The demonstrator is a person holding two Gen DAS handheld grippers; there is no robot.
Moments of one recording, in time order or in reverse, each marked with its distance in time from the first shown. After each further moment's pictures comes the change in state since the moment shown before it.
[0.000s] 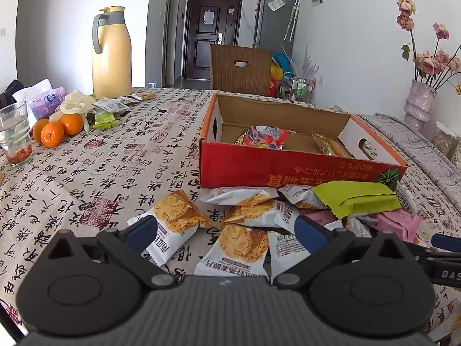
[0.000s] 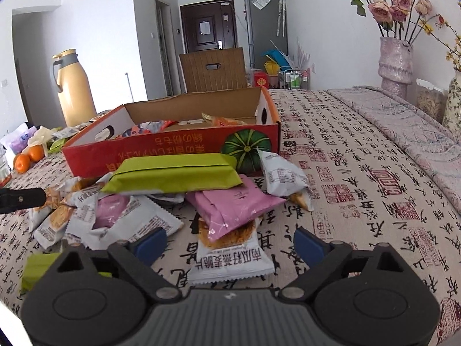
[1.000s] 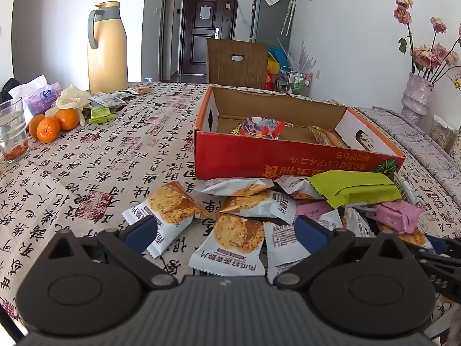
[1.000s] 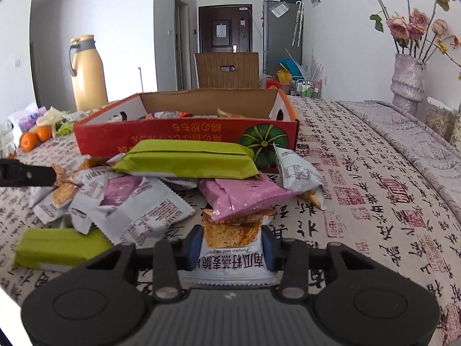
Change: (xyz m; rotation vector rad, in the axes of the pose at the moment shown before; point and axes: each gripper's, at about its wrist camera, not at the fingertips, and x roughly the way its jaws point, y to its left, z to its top) left arm 0.004 -0.002 -0.006 0.009 0.027 -0.009; right arm -0.002 0.012 -0.013 -0.084 -0.026 0.008
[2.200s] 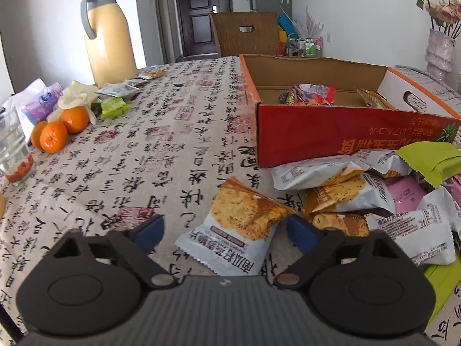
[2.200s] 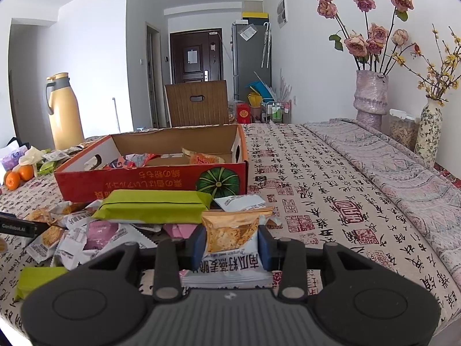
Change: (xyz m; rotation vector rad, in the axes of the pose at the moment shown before) left arm 0.063 0.050 0.010 0.133 0.110 0.076; right arm -0.033 -0.025 0.016 0.073 -0.107 -0.096
